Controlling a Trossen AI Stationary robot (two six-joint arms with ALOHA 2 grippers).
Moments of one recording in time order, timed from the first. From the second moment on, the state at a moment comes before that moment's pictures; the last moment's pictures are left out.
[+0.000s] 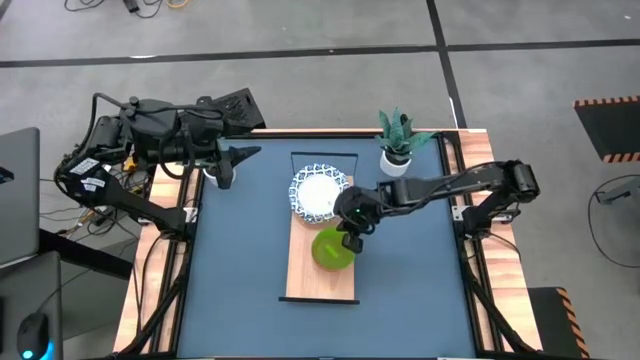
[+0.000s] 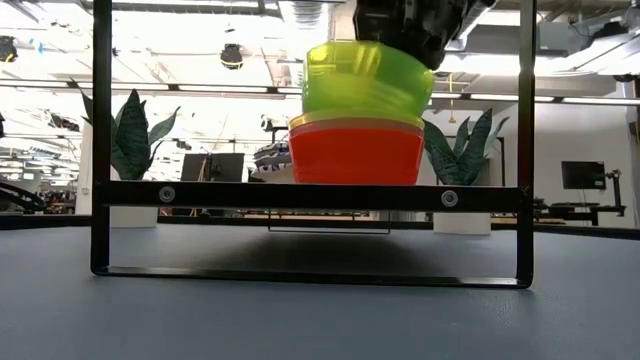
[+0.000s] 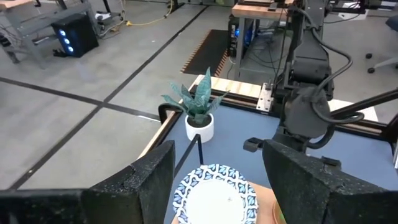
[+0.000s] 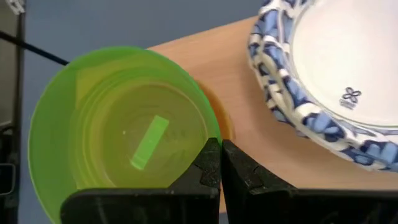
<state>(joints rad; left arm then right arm) 0.01 1.25 1.92 -0.99 -0.38 -0.10 0.06 1.59 1.23 -0.53 -0.05 0.36</state>
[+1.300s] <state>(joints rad) 0.01 1.25 1.92 -1.03 -0.38 -0.11 0.03 1.20 1.28 -0.30 -0.23 0.33</state>
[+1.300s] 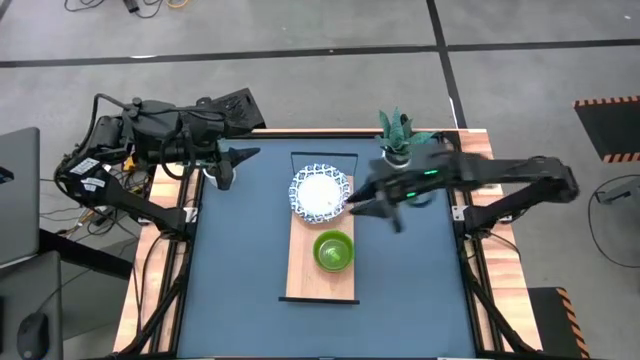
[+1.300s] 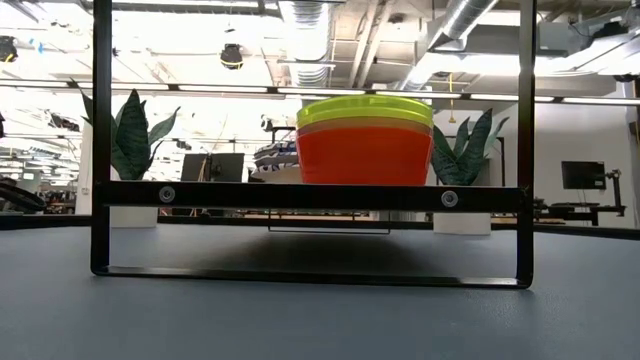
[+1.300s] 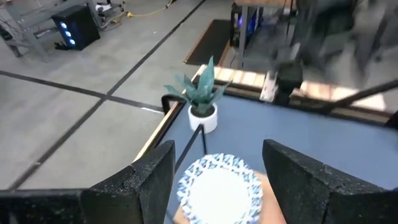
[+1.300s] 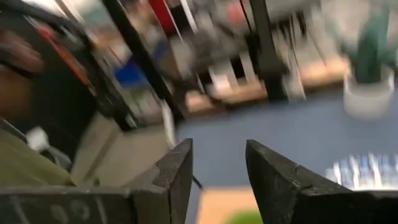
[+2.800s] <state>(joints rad) 0.29 0.15 0.34 -0.09 0.06 -0.40 -0.11 0.01 0.33 -0.07 -0.18 0.36</state>
